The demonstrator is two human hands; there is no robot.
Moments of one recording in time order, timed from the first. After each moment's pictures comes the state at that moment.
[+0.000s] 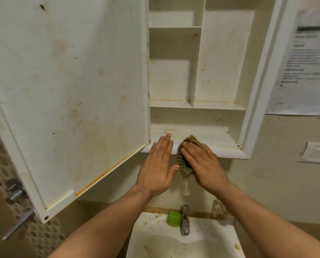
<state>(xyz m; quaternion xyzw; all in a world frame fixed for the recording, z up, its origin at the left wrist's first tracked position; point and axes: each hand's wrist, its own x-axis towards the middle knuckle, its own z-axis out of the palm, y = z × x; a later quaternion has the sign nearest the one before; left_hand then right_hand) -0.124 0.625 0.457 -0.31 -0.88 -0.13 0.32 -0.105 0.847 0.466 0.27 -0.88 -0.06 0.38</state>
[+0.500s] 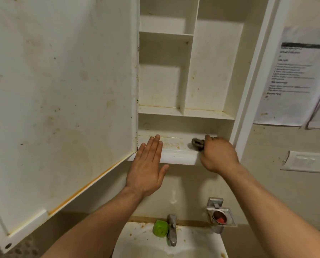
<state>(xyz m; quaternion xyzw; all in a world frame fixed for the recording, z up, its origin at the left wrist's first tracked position) -0.154 0.640 0.462 -0.24 -0.91 -0.05 0.34 -0.110 0.873 0.558 -0.07 -0.97 -0.07 0.22</state>
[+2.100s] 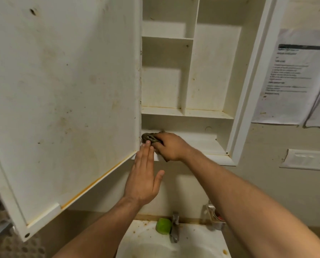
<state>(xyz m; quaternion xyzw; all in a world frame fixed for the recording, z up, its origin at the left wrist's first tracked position) -0.130 0.622 0.439 -0.24 -0.89 -0.19 0.35 -0.146 0.766 0.576 0.18 -0.97 0.15 0.11</state>
